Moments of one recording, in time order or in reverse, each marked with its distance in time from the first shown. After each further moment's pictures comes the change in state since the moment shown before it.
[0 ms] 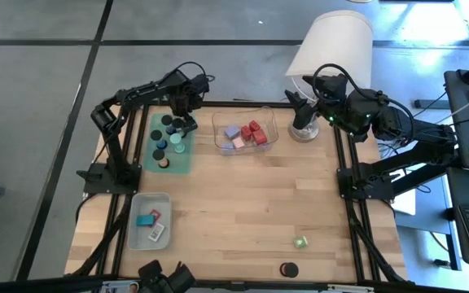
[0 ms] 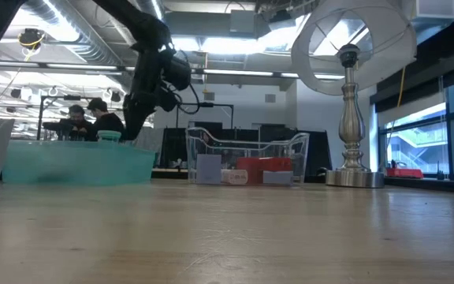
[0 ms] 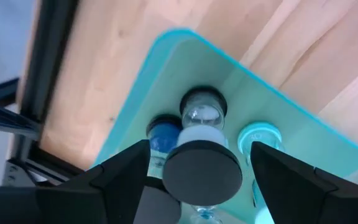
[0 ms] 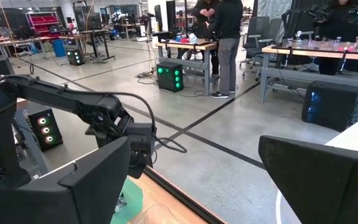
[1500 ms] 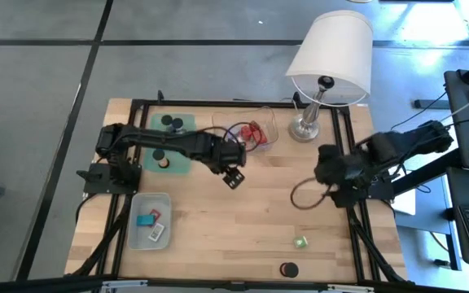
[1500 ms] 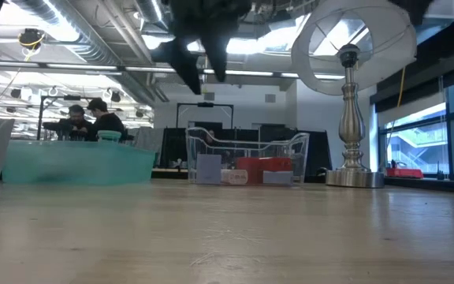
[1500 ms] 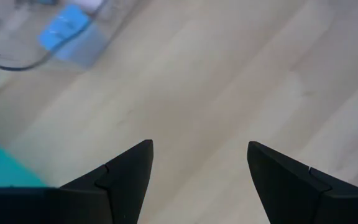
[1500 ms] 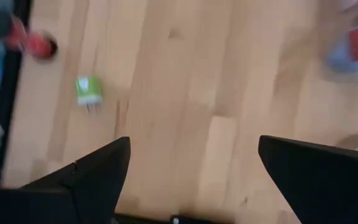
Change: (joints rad) left arm -0.776 -0.005 0.173 0.225 0.020 -1.002; right arm 0.399 -0.005 -0.124 -0.970 -0.685 0.029
